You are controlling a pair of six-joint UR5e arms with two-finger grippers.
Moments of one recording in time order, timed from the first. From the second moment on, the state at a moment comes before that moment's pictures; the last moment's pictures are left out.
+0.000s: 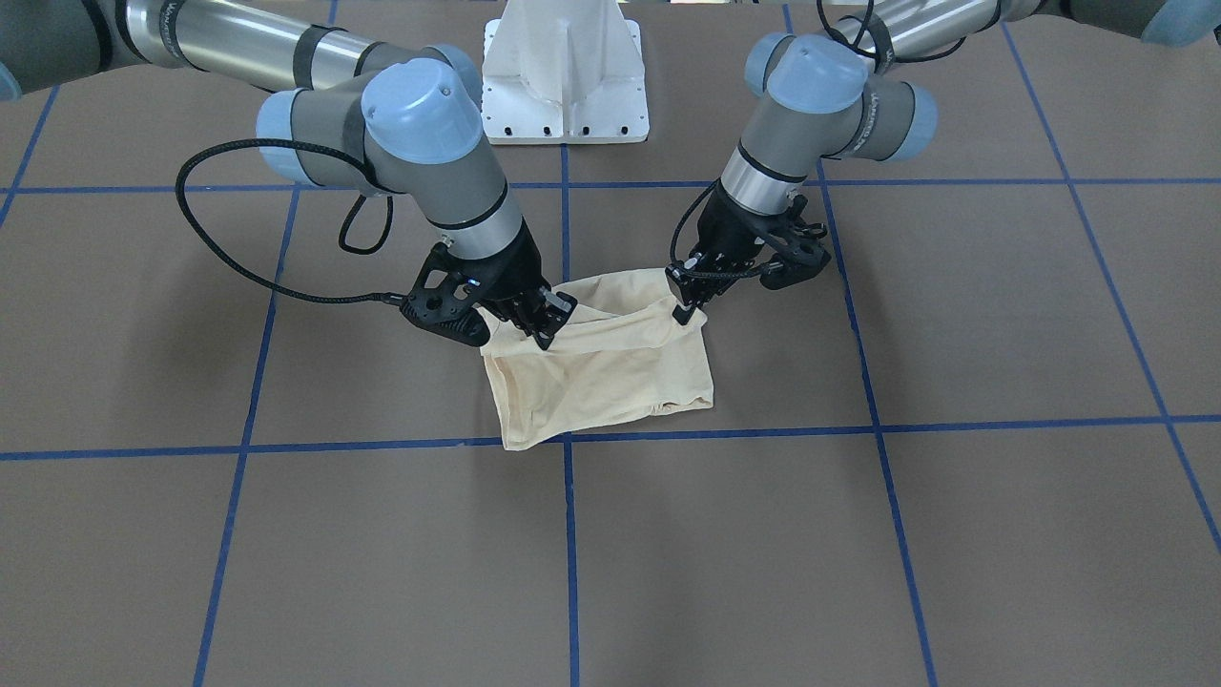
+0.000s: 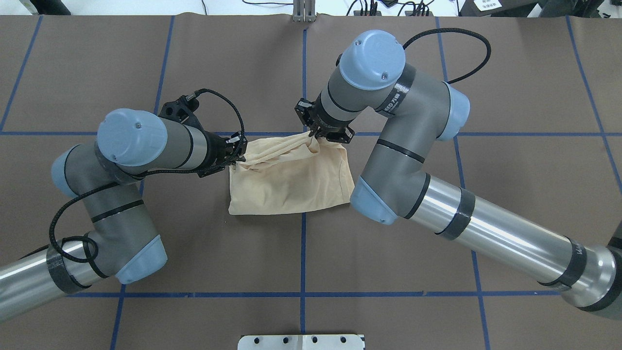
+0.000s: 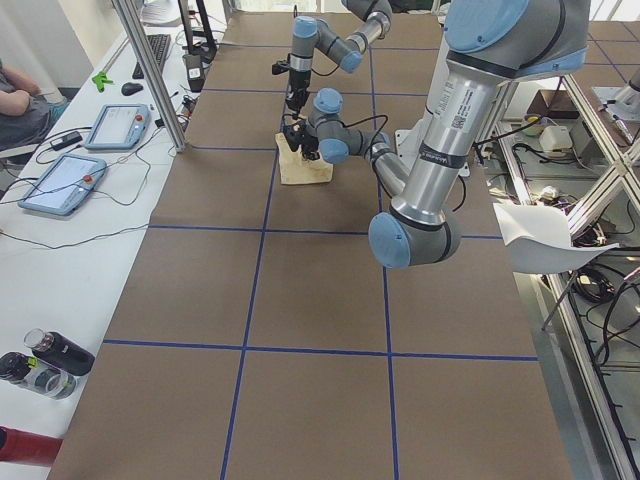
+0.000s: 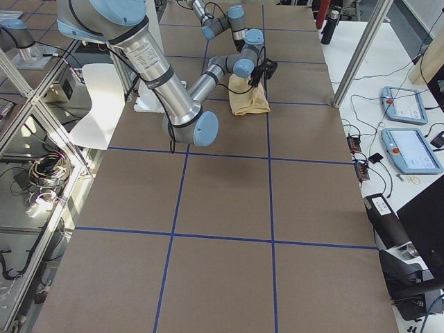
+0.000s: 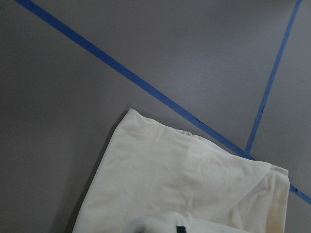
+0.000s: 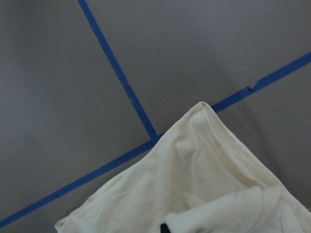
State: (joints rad) left arm -0.59 -2.05 -1.71 -2.07 -1.78 -1.80; right arm 0.65 -0.77 1.50 -1.33 1.96 1.71
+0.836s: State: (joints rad) left arm -0.61 -2.06 -1.62 -2.14 -1.78 -1.80; right arm 0.65 -0.73 1.33 -1.27 1.93 1.71
